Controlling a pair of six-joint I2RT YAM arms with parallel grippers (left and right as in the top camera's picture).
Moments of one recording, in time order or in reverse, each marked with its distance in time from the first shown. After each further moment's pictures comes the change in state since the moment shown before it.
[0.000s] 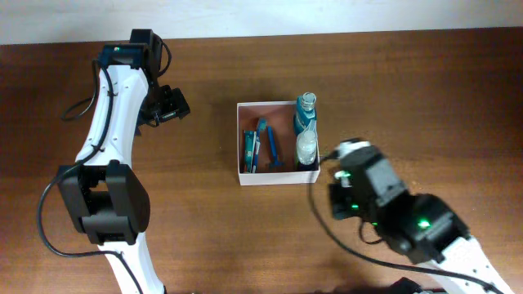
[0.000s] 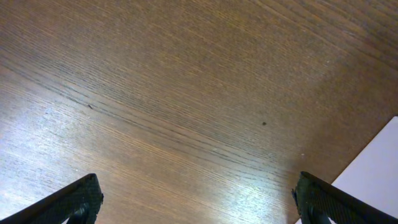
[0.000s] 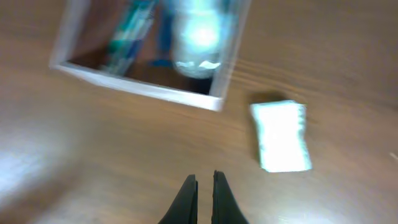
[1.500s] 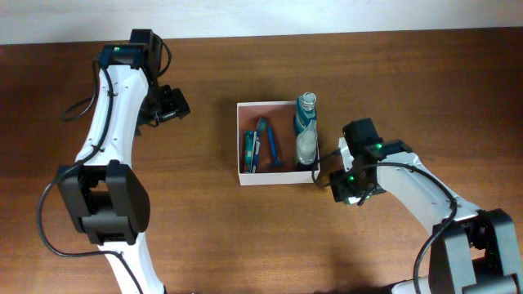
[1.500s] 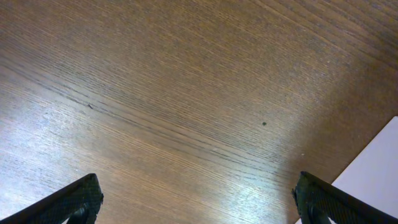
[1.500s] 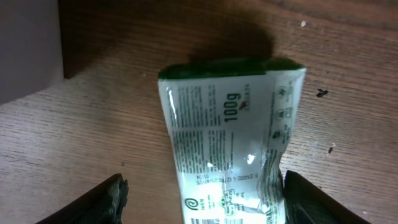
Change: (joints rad) left arm 0.000 0.000 0.000 0.000 0.000 0.000; right arm -0.332 0.597 -0.106 0.224 -0.139 -0.312
